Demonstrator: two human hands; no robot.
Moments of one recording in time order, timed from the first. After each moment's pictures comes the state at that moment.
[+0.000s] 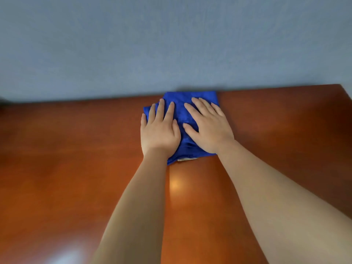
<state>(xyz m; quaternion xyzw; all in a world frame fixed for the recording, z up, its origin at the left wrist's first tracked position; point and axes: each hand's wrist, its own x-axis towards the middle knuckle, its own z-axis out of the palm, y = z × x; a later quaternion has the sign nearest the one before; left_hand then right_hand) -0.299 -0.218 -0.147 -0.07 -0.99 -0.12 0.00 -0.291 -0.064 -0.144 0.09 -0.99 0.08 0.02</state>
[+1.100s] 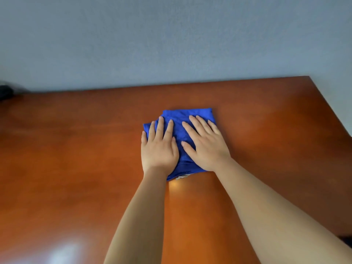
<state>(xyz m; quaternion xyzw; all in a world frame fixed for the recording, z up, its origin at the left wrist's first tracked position) -0.181 -0.217 -0.143 -0.07 -0.99 -0.10 -0.01 -0.175 -0.064 -0.146 0.11 -0.99 0.07 0.00</state>
